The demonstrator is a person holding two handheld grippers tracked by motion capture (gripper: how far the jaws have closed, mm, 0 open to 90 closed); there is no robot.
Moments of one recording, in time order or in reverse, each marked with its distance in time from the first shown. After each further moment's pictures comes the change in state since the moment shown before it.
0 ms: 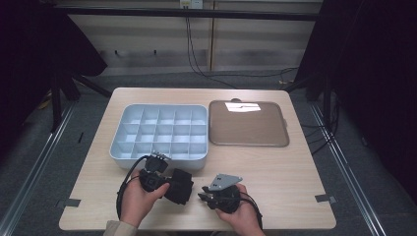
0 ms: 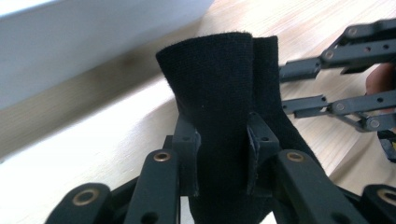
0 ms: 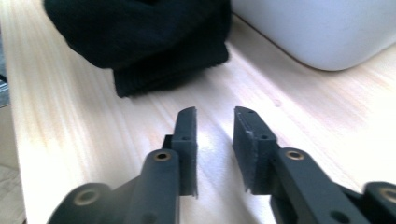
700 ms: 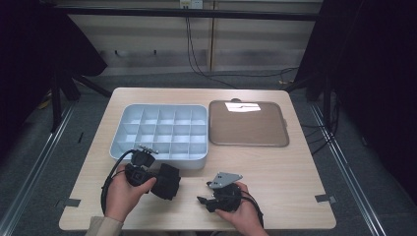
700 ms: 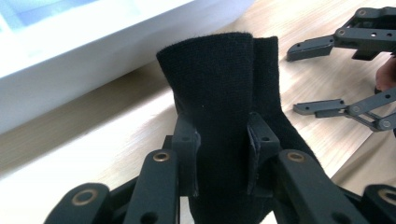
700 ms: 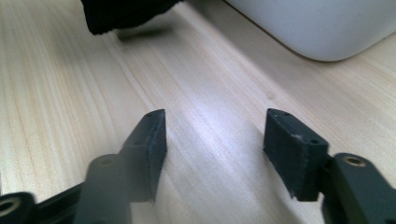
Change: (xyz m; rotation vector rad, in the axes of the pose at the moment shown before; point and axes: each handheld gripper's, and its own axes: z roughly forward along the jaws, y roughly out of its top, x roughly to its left) left arm 0.021 0.001 -0.030 0.011 0.051 -0.020; right arm -0.007 -0.003 0.005 0.017 0.006 0.011
